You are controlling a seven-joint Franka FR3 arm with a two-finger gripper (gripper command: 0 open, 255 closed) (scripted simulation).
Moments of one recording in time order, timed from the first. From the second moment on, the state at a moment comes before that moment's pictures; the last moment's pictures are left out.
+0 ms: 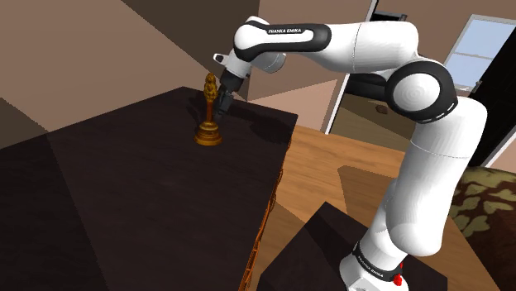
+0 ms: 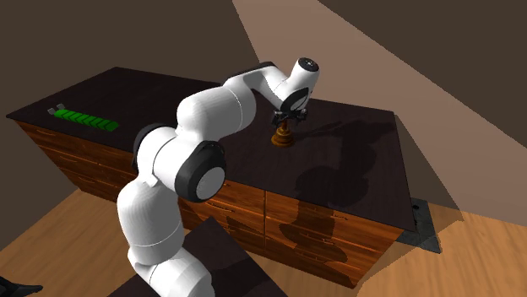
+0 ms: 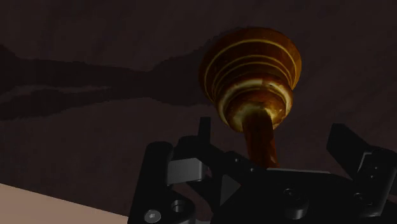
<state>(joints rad) 0.21 0.15 -0.10 -1.66 0.37 2.00 -1.01</state>
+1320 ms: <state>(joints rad) 0.21 0.16 -0.10 -1.70 0.38 2.05 -1.03</state>
